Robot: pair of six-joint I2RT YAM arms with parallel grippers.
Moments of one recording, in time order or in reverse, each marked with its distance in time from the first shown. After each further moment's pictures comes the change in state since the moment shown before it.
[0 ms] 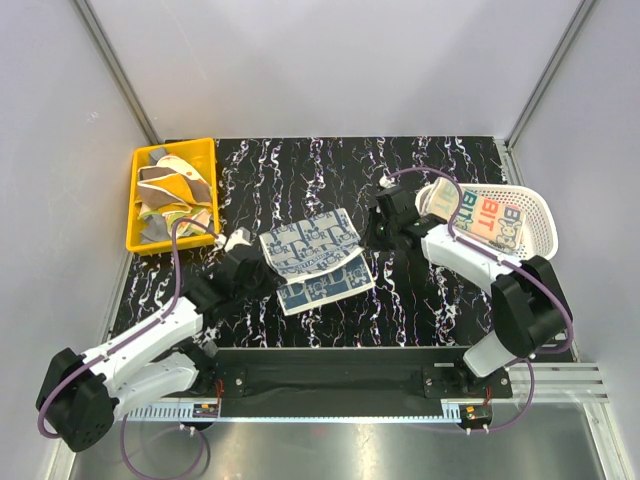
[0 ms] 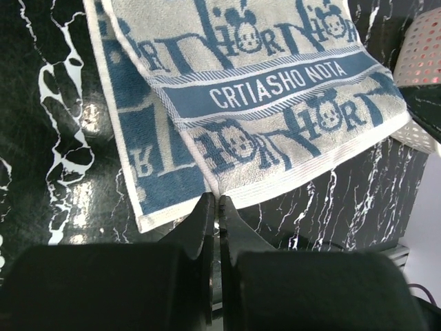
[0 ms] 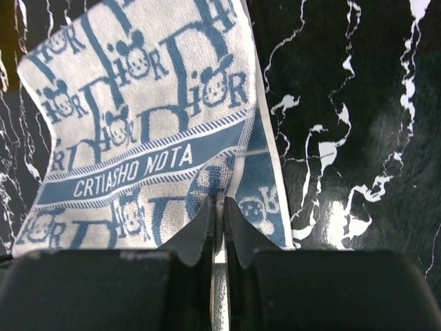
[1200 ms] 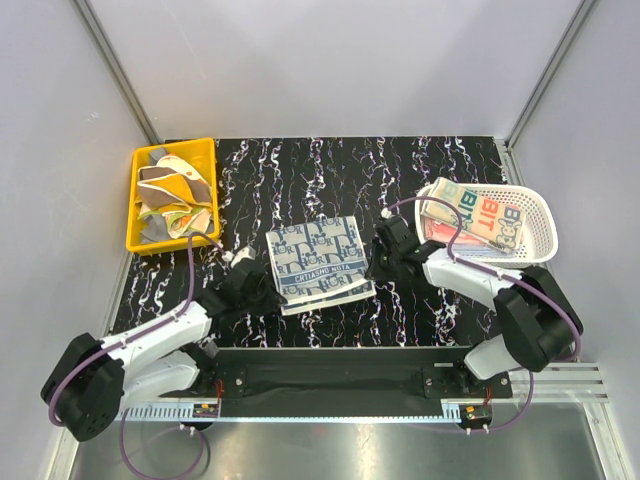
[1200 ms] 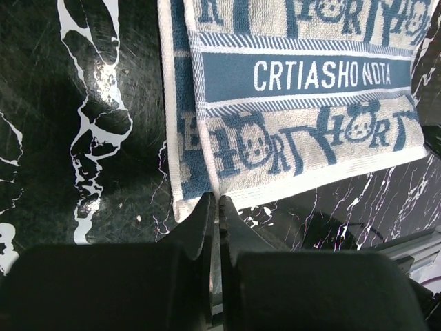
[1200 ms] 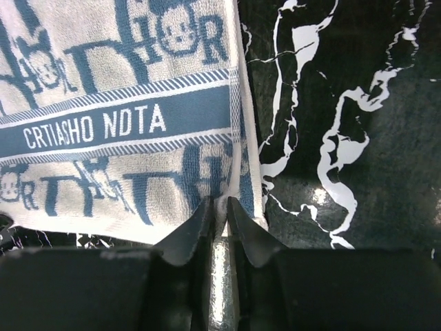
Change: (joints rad) left arm -0.008 0.066 -0.148 0.091 0.066 -0.019; right arm 0.069 -0.072 -0.238 0.030 0.026 0.049
